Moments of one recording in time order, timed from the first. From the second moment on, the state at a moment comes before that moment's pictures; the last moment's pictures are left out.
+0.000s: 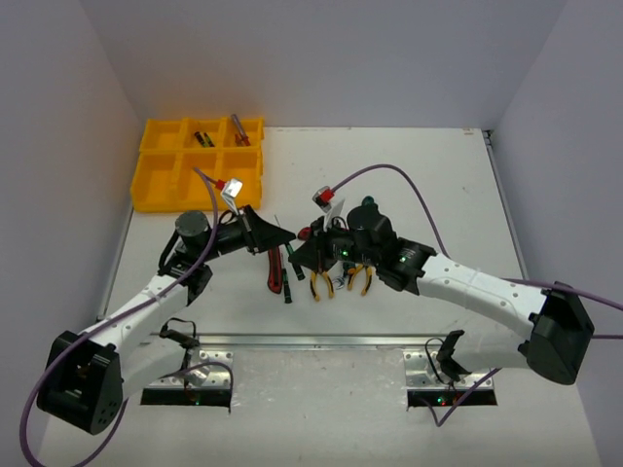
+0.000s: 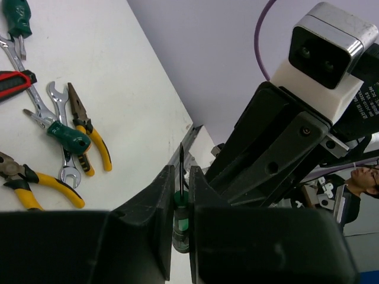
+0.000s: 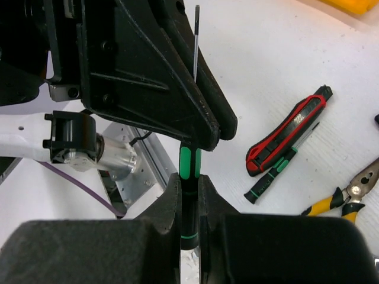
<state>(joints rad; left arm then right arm) -0.32 0.99 0.46 0.50 0.74 -0.99 0.91 1.26 0.85 0.08 -0.24 0.46</state>
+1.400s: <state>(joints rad) 0.17 2.47 2.29 -0.27 -0.22 -0.57 0.91 0.98 0.72 -0.39 0.20 0.47</state>
